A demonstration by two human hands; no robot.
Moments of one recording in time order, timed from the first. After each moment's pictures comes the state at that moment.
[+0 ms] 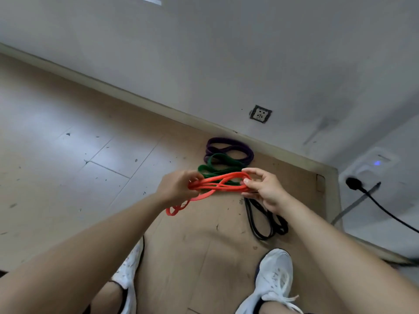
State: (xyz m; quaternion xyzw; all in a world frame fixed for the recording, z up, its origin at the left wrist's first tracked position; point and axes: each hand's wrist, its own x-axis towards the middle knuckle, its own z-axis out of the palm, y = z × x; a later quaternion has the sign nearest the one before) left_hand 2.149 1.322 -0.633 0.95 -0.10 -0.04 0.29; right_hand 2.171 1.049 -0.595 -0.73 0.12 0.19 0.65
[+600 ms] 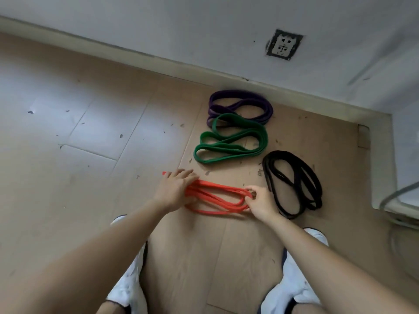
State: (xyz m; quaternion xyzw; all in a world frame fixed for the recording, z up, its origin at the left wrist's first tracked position) left_hand 2.176 1.339 -0.814 0.96 -0.15 -0.20 0.15; right_hand 2.157 1.051 -0.818 -0.87 0.17 0.22 0.41
